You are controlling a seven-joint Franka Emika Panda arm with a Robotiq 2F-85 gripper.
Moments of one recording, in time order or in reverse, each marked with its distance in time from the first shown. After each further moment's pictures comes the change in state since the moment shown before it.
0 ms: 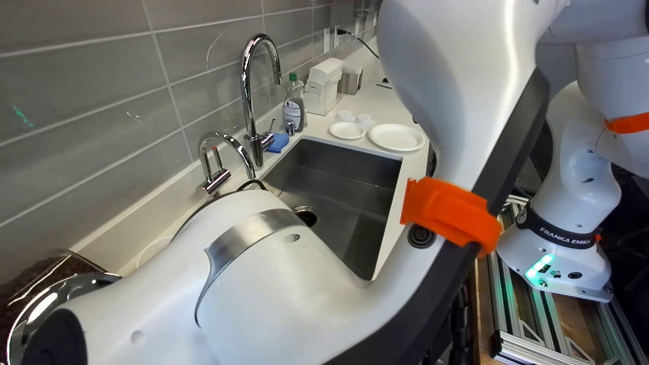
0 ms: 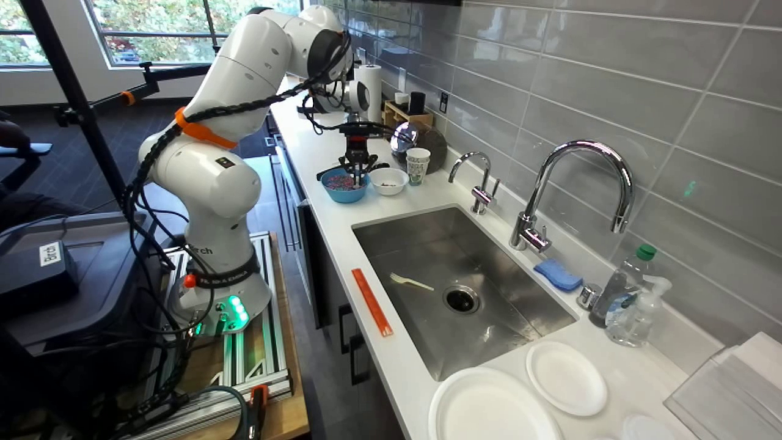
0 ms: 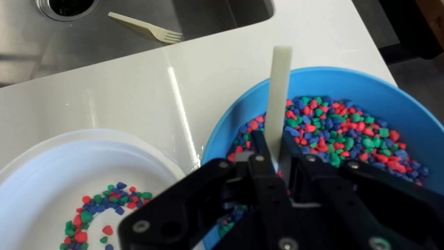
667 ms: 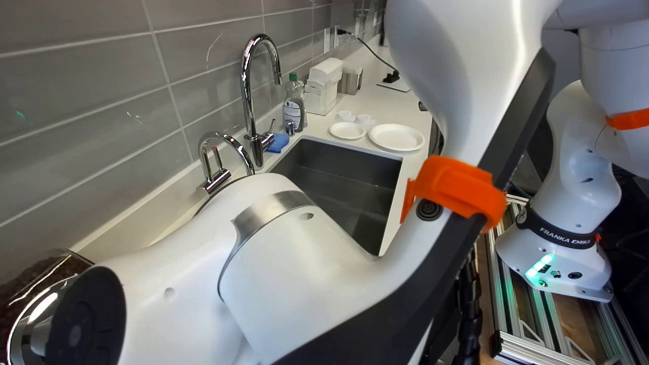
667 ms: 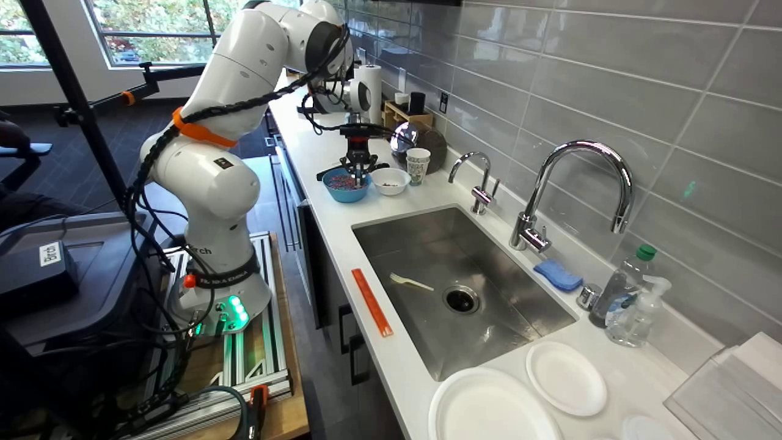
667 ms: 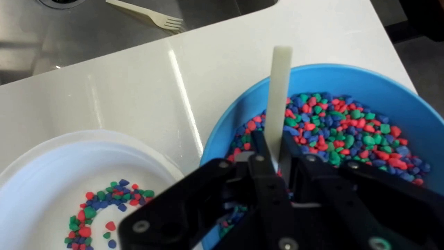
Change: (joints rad) arm -0.028 -0.053 0.000 -0.082 0.012 0.105 0.014
